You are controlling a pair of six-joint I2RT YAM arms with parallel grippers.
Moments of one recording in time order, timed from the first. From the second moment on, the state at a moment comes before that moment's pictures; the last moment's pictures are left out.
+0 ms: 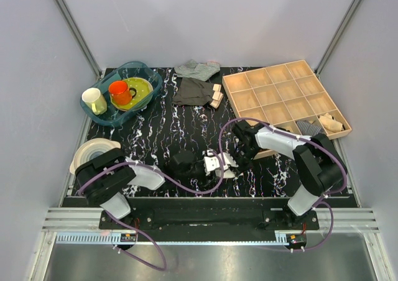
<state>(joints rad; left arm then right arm) -0.97 1.59 0.44 0.77 0.35 0.23 0.57 1.66 0.95 -0.87 -0.59 -1.48</state>
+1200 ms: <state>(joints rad) -0.79 1.90 0.77 0.57 0.79 -0.07 0.56 1.47 0.81 -0.72 -0.56 -1.36</state>
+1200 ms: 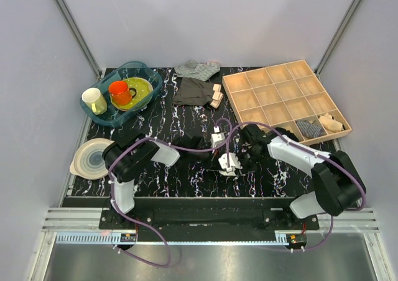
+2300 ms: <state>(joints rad) -0.67 2.09 1.01 0.30 1.06 -0.34 0.64 1.40 0.71 -0.56 -0.52 -1.32</state>
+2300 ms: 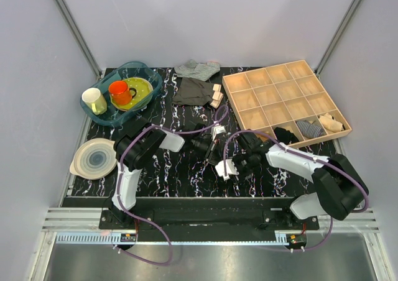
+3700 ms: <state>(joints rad) -1.10 1.43 0.43 0.63 0.31 0.26 0.54 1.64 0.93 -0.77 -0.65 -1.22</state>
